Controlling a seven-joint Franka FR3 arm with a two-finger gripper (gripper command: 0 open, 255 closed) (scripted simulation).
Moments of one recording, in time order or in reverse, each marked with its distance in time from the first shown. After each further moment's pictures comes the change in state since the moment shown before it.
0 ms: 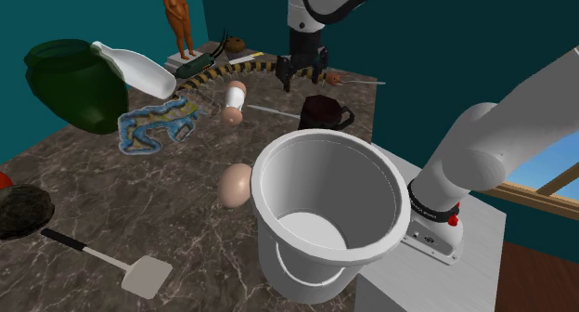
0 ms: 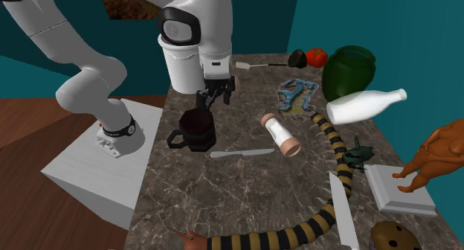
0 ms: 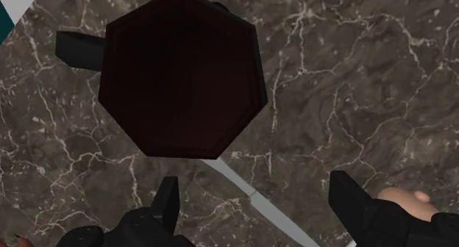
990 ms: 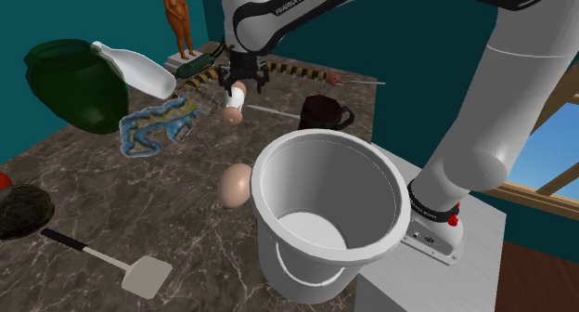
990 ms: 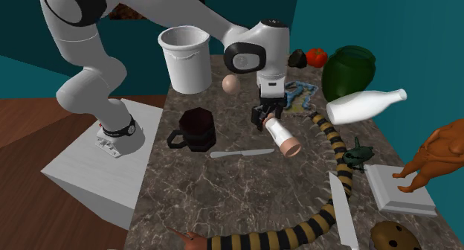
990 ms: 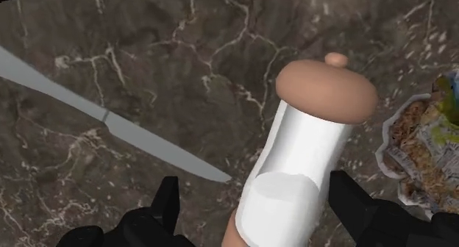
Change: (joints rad) arm 0.028 0.535 0.063 0.394 -0.152 0.234 0.368
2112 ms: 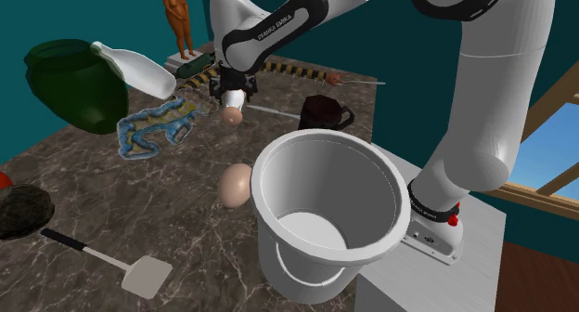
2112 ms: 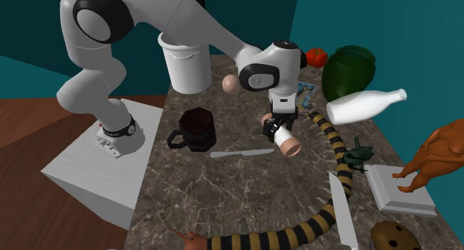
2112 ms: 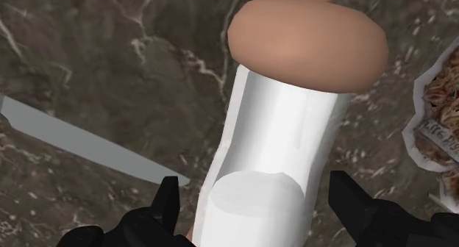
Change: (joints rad) arm 0.026 0.190 -0.025 0.124 -0.062 0.085 0.084
